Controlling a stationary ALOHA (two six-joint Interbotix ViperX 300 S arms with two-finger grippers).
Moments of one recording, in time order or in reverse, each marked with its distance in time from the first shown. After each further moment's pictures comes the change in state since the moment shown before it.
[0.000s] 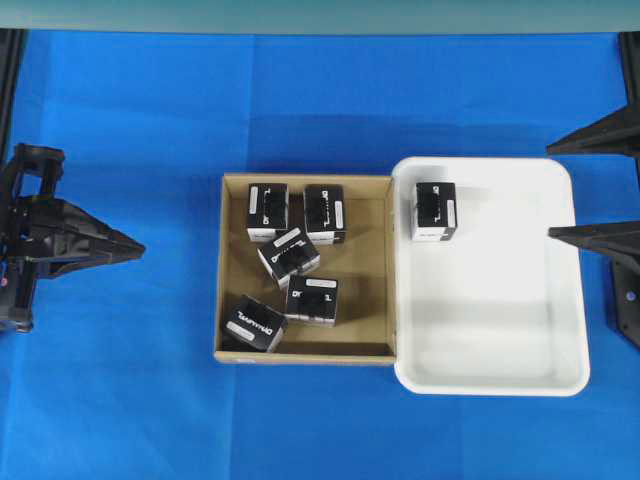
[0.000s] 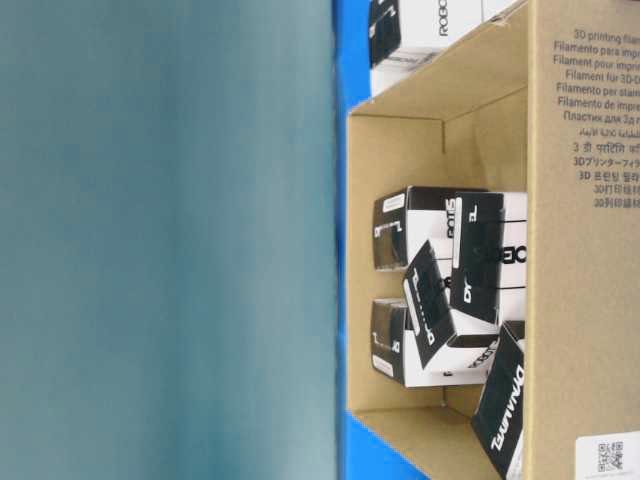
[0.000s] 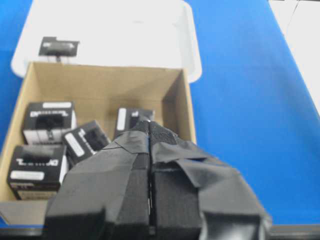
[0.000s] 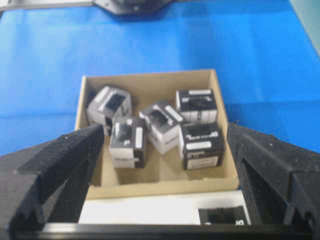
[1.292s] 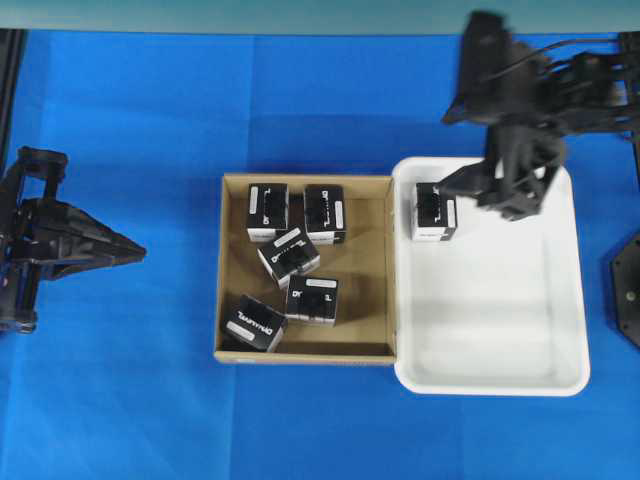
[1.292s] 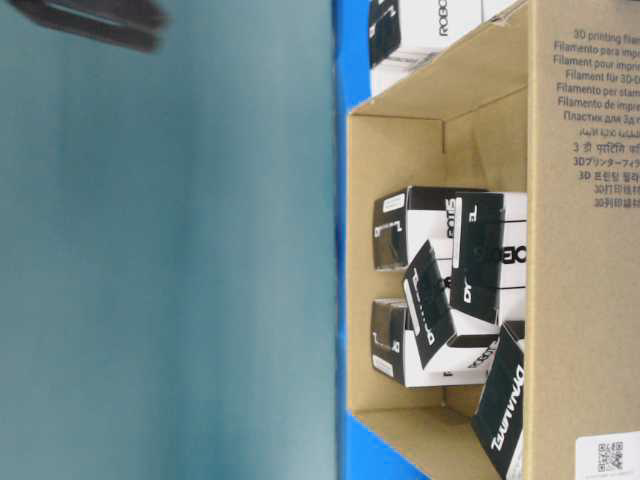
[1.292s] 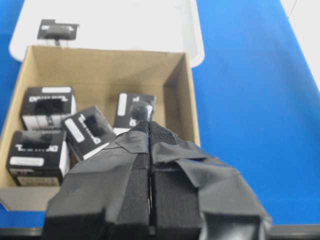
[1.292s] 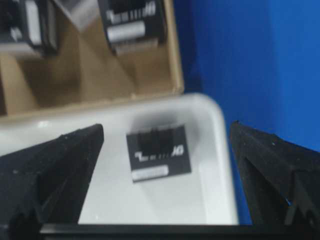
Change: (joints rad) left arm 0.002 0.009 0.000 0.000 0.034 -0.002; right arm -0.201 0.603 -0.356 -0.037 0.360 -0.103
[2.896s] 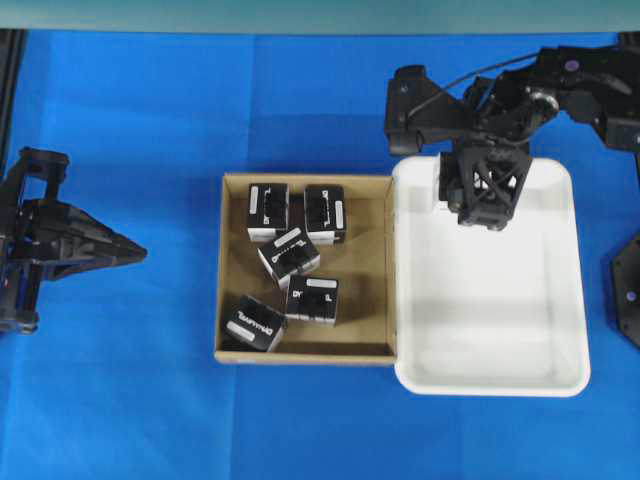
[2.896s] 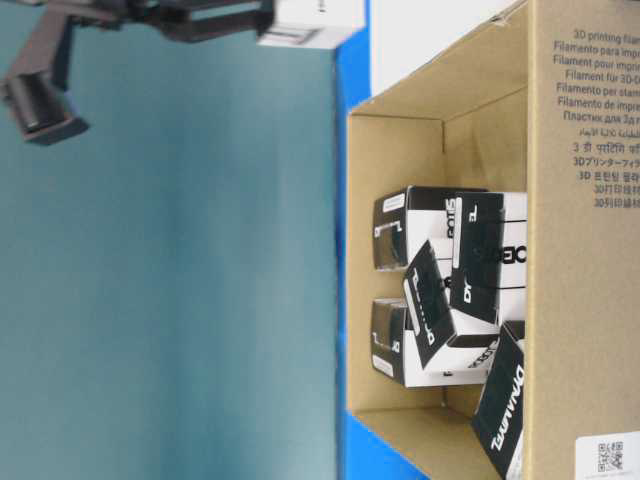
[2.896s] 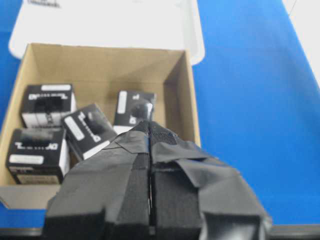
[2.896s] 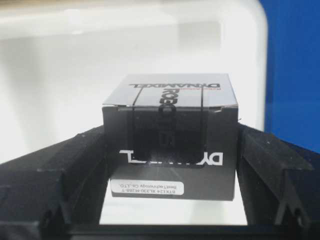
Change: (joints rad) left arm -0.002 0.005 0.000 -0.002 0.003 0.000; right arm -0.052 0.327 -0.026 0.003 0.224 -0.087
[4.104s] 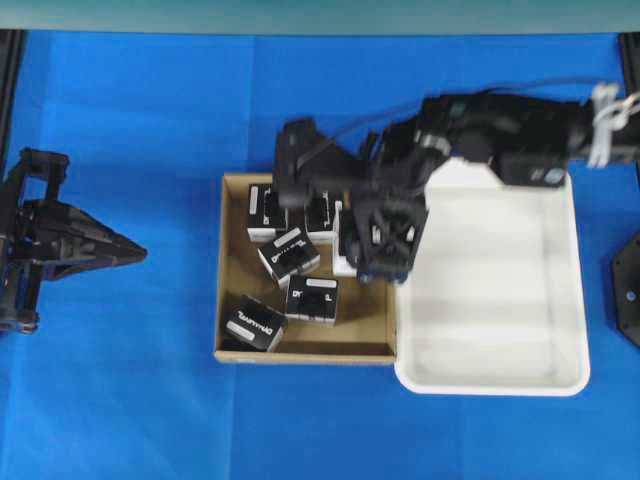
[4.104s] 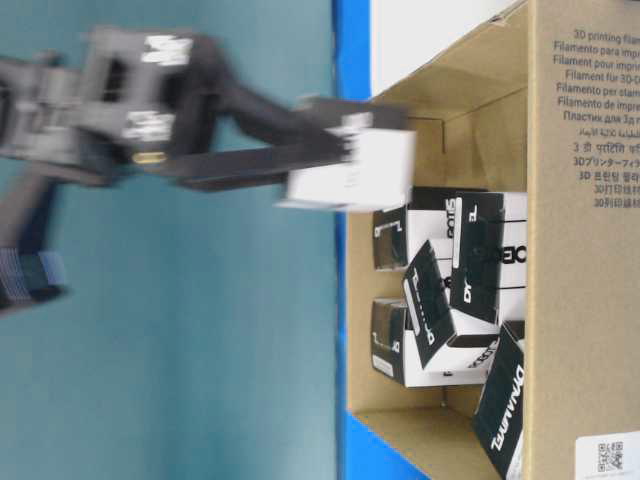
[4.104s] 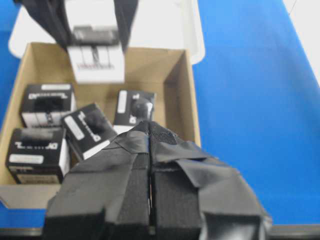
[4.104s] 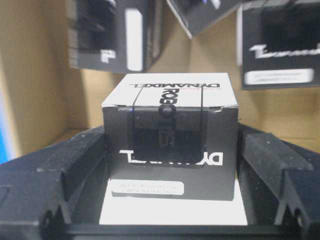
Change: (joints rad) left arm 0.000 0.002 0.000 0.000 0.000 0.000; right arm 0.184 0.213 -0.357 0.155 0.064 0.078
